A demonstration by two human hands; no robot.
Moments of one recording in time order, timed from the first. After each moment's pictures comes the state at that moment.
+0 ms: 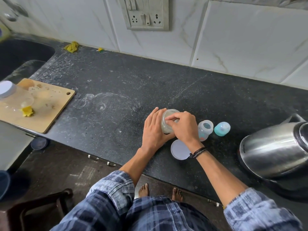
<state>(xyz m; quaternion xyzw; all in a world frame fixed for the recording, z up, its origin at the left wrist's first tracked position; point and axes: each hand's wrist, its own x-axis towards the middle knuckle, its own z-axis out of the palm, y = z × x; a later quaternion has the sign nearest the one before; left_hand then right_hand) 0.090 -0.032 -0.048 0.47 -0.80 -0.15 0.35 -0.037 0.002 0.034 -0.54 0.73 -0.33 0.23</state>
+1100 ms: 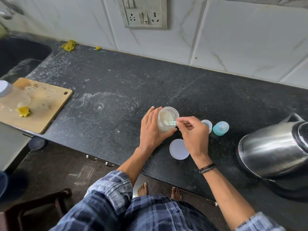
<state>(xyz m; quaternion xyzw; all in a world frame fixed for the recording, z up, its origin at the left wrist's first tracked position) 0.090 -0.036 -0.049 0.49 -0.78 -0.17 0.36 -0.048 0.040 0.026 -0.46 0.68 -0.52 0.22</state>
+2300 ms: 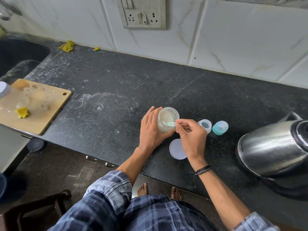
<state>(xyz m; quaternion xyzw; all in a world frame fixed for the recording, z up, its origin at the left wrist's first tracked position) 0.090 -0.039 -0.056 0.48 -0.78 -0.15 0.37 -0.034 0.047 0.025 -0.40 0.68 -0.56 0.24</state>
